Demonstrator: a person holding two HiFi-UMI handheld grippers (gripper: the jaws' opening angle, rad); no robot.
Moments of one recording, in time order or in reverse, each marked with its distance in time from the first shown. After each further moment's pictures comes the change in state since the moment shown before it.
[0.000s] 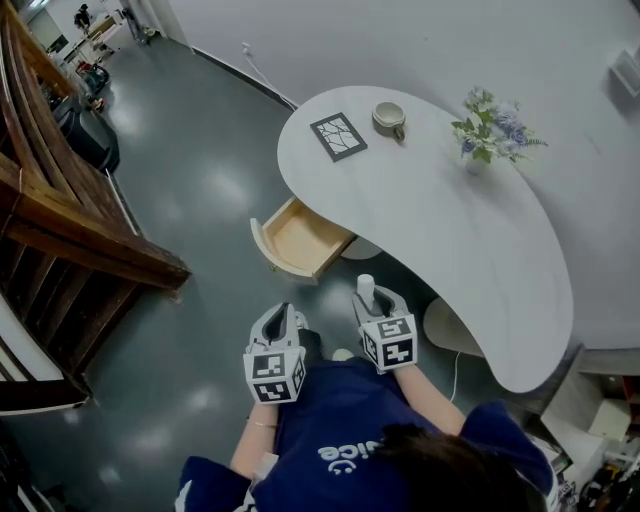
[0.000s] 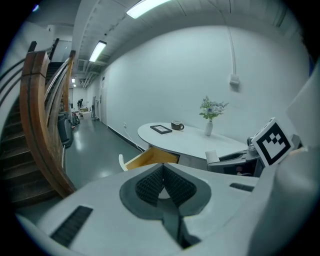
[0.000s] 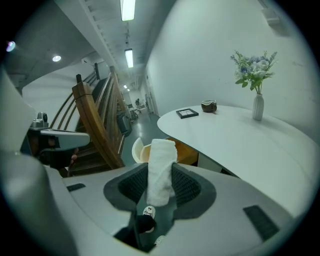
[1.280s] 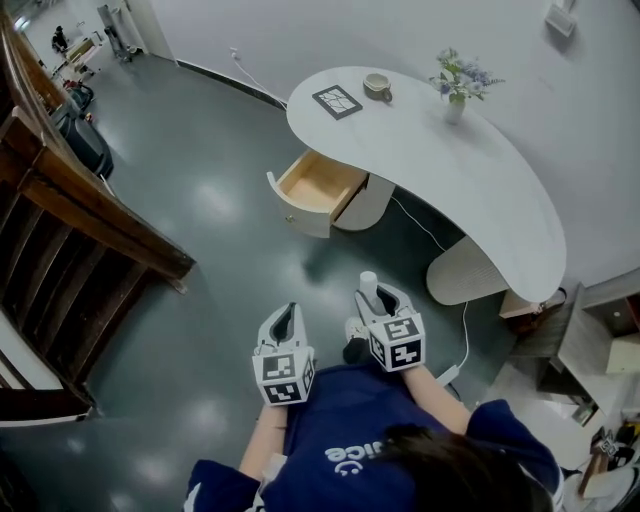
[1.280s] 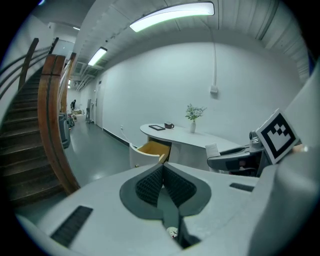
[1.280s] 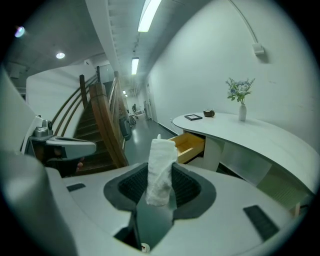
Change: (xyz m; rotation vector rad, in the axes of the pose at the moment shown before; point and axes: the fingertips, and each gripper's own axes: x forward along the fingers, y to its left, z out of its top) left arm -0.185 0.027 -0.100 0.030 -0.056 -0.096; right arm -0.125 0.165 -0.092 -0.008 -0.093 -0.085
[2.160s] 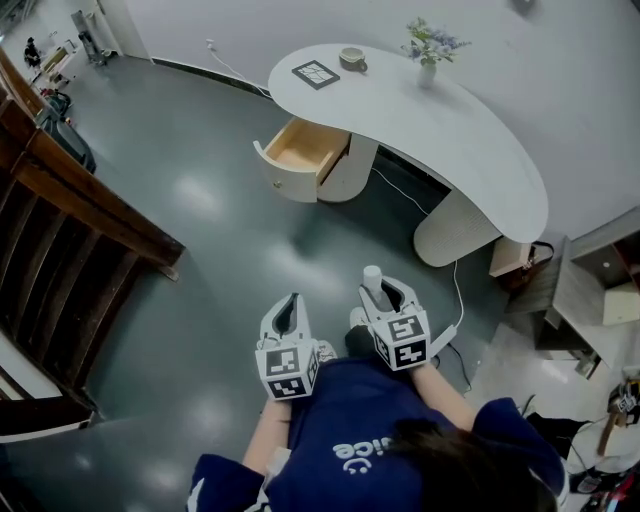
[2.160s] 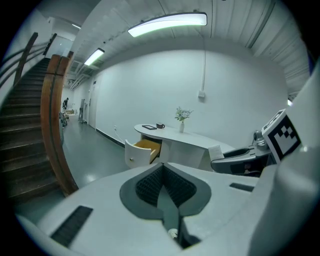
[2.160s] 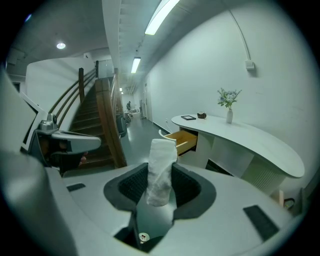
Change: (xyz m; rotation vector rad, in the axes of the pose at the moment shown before) left arm -0.095 -0.018 -0.045 0.009 -0.031 -0.094; right arm -0.096 0.064 -0.061 -0.038 -0.004 -0.103
